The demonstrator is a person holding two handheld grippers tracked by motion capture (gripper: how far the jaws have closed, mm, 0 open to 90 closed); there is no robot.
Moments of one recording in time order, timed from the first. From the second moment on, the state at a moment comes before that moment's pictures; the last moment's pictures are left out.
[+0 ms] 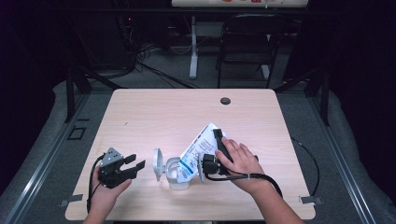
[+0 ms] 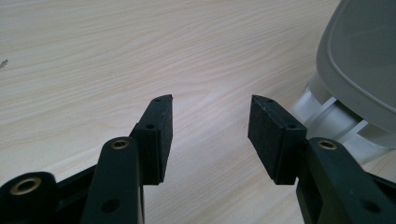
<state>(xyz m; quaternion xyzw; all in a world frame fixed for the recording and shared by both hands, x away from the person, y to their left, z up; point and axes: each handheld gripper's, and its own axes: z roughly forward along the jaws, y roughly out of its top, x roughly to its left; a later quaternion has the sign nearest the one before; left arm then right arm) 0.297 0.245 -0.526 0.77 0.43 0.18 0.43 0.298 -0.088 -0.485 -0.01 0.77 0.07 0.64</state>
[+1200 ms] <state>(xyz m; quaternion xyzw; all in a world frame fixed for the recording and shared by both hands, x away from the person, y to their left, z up) 0.297 0.244 -0.526 0.77 0.43 0.18 0.43 0.295 -0.088 -0.484 -0.02 0.76 0.07 0.65</state>
